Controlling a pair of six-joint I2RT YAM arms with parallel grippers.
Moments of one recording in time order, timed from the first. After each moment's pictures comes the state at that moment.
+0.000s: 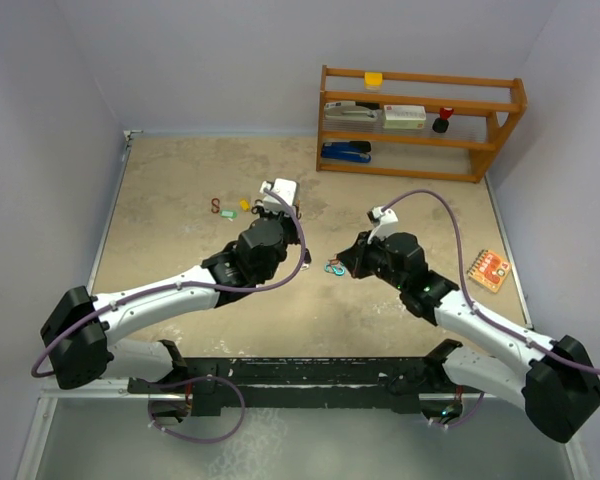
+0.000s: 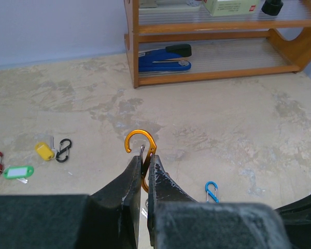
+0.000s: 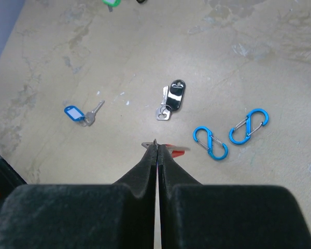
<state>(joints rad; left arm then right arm) -0.98 1.30 0.89 0.27 -0.68 -0.18 0.63 1.02 0.50 0.12 -0.04 0.46</state>
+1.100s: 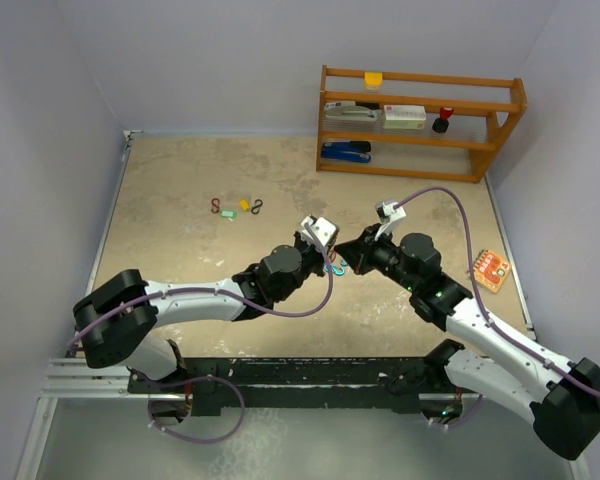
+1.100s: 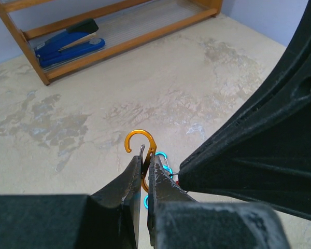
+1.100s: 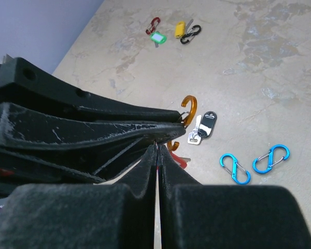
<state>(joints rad) -1.07 1.48 0.75 0.63 -0.40 -0.04 0.63 0.88 0.52 0.15 -0.13 0.45</state>
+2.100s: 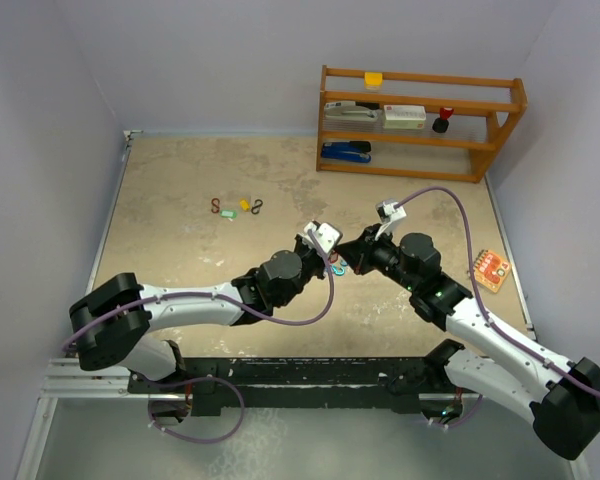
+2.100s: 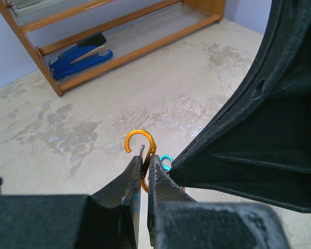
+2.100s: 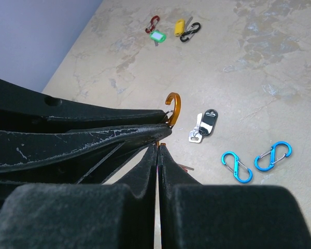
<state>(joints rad) -1.12 1.46 0.75 0.63 -0.46 0.04 0.63 0.88 0.52 0.15 -0.13 0.47</state>
